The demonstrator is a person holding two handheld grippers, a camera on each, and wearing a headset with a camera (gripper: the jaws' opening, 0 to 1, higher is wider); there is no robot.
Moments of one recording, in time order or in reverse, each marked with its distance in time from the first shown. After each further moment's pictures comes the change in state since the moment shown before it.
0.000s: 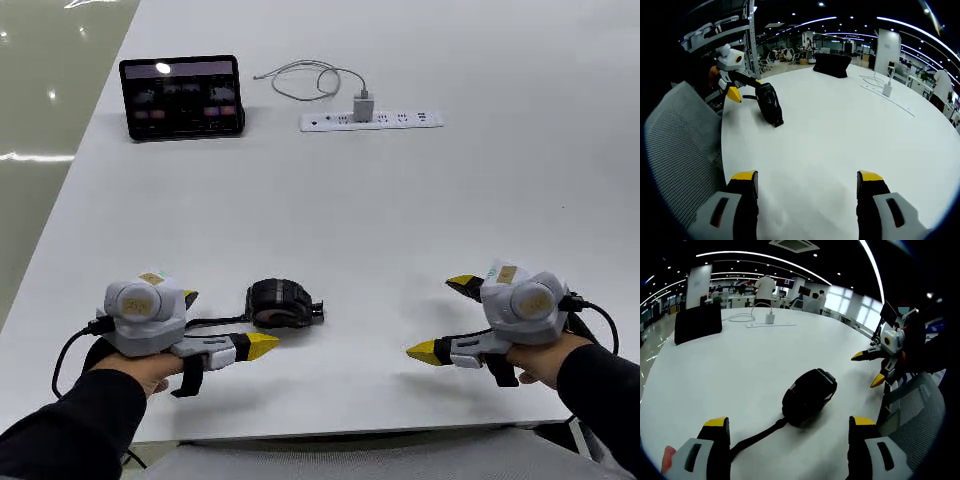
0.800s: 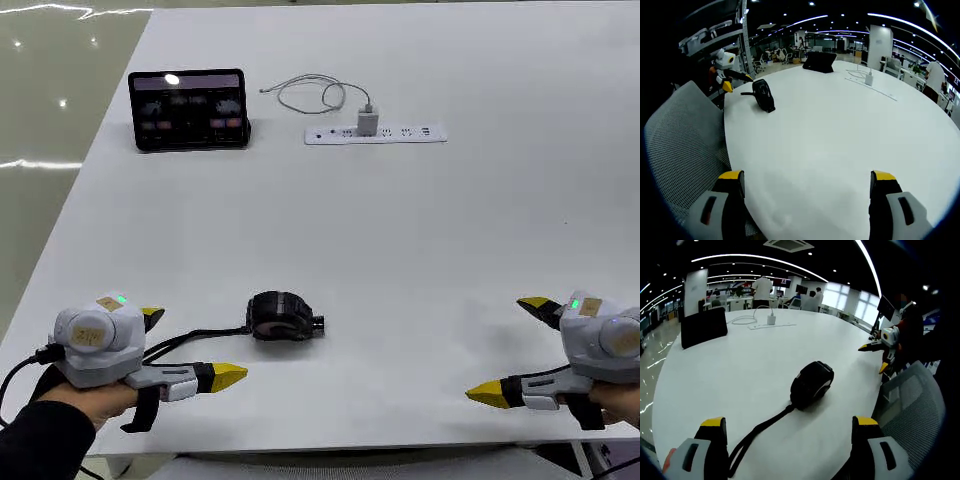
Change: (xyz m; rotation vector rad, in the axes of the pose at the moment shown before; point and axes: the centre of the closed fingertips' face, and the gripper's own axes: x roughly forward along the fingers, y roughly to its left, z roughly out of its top) left arm -0.036 0.012 -0.007 0.059 0.045 0.016; right arm -0.059 -0.023 -0.041 0.059 0.009 -0.031
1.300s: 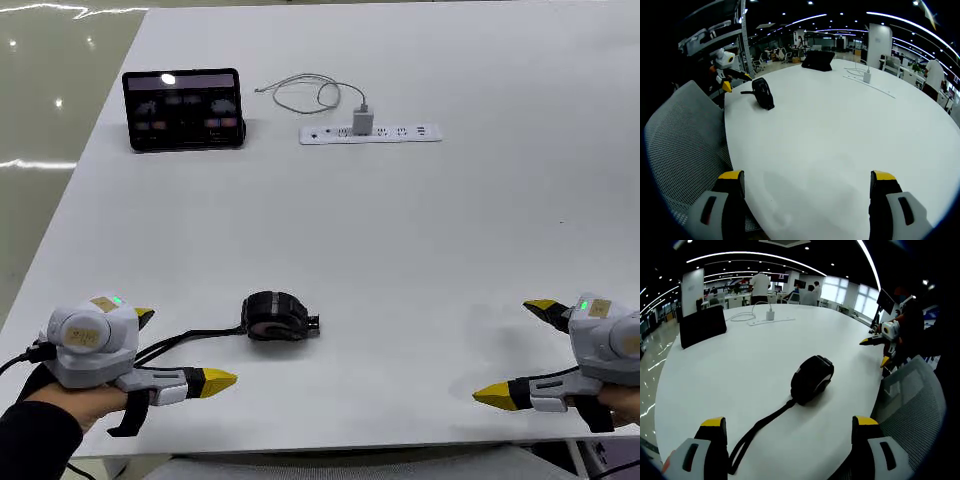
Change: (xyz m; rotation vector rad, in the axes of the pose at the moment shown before) left arm 0.000 0.000 -0.007 0.007 0.042 0.005; right arm -0.006 0.001 -0.003 0.009 0.009 0.004
